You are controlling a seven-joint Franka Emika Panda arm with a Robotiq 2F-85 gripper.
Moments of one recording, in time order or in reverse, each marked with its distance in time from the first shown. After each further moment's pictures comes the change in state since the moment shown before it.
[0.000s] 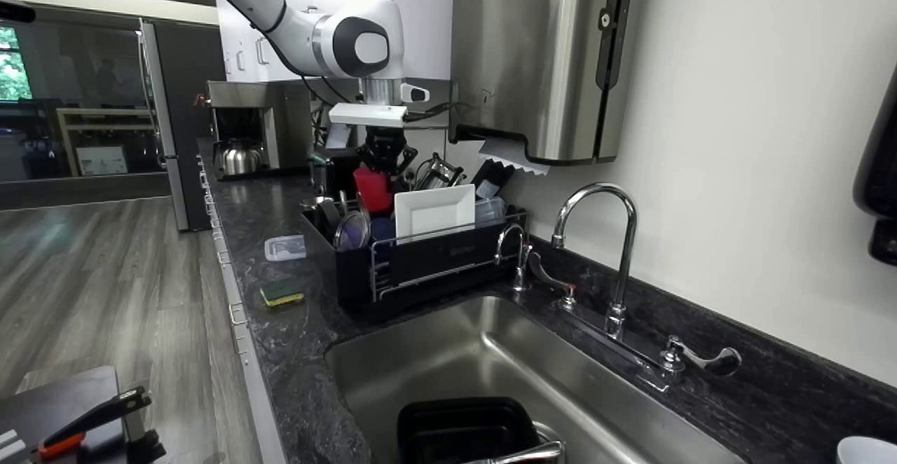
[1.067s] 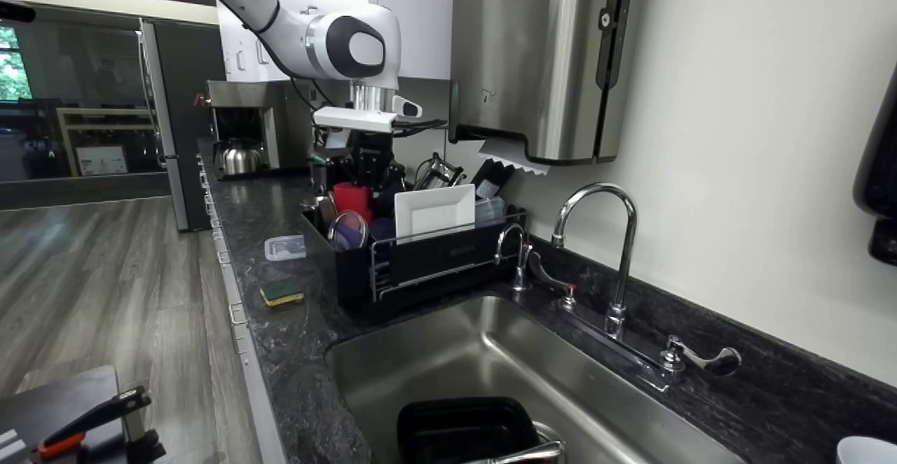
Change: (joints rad) arm -0.009 -0.044 -0.004 -0.074 -0.015 -0.157 0.000
